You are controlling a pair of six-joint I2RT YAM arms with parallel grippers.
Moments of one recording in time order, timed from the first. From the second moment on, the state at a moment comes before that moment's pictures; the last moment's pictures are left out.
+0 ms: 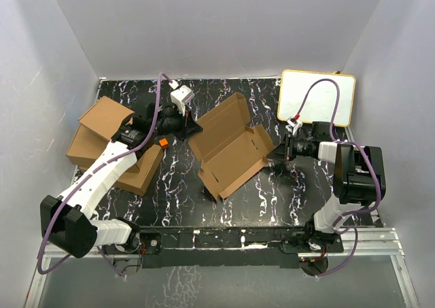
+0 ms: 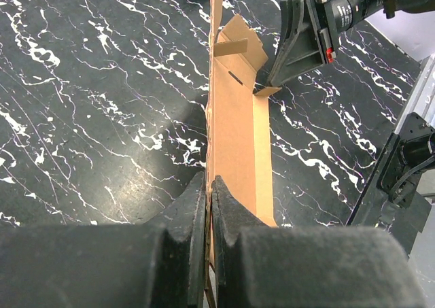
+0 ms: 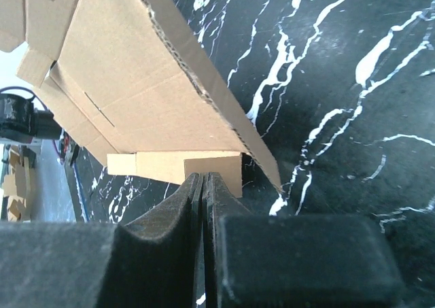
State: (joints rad) left arm -0.45 1.27 1.11 -0.28 0.54 -0.04; right arm -0.15 1.67 0.73 -0.03 -1.14 -0.03
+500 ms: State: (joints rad) left arm -0.45 1.27 1.10 -0.28 0.54 -0.06; right arm -0.08 1.68 0.73 -0.07 -1.07 -0.07
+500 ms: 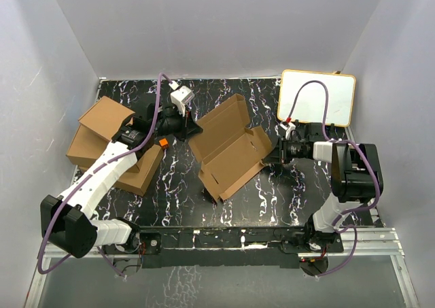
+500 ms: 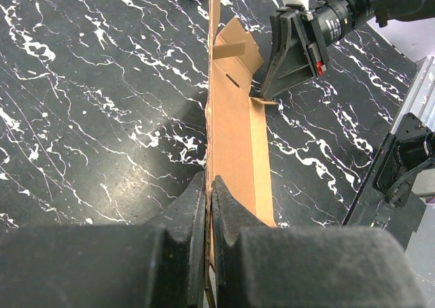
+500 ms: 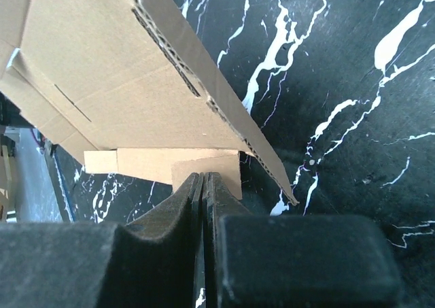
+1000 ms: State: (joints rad) left arm -0.45 1.27 1.07 -0.27 0.54 -0.09; right arm 0.02 1.72 0.79 -0.13 -0.88 -0.08
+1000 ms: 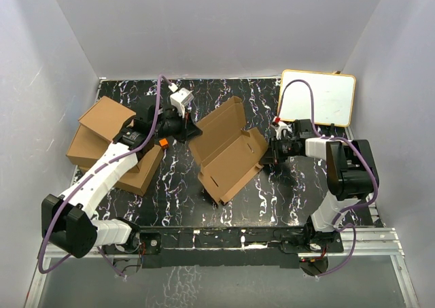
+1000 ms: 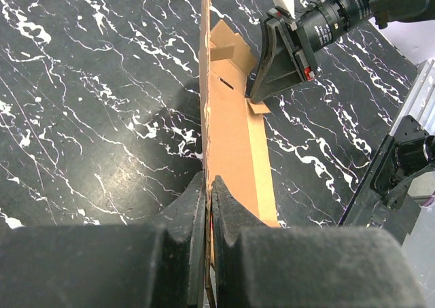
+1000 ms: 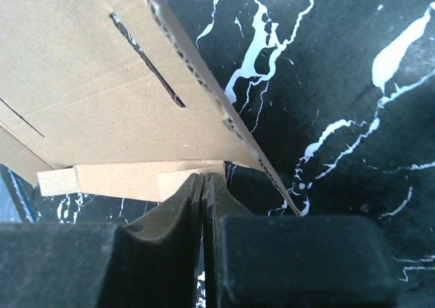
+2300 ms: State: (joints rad) left arm -0.44 1.08 0.81 -0.06 0.47 -0.48; right arm -0.17 1.26 0.85 -0.56 -1.07 -0.67
